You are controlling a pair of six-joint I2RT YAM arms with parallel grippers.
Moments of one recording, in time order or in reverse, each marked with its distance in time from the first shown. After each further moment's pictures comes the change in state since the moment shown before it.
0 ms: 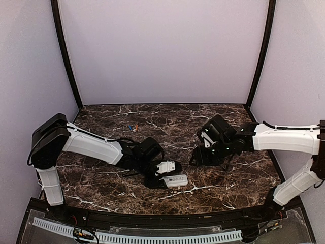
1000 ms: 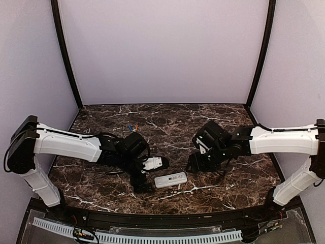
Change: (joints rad) left arm 0.011 -0.307 -0.122 -0.206 -0.048 -0.104; right arm 0.087 0.019 0.013 -0.024 0.024 0.055
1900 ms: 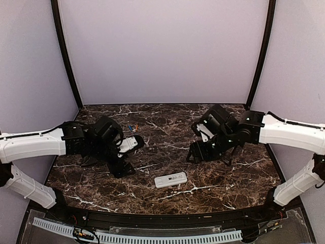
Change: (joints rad) left arm 0.094 -0.301 -0.005 -0.225 -0.177 -0.162; right arm -0.007 -0.044 0.198 -0.184 0.001 -0.142
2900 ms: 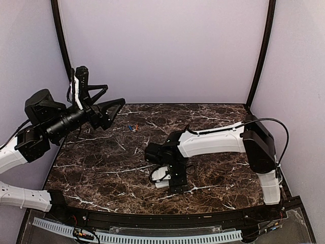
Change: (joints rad) left arm 0.002 -0.422 -0.025 0.708 -0.136 -0.097; right arm 0.201 0.756 0.476 -0.356 0.217 -1.075
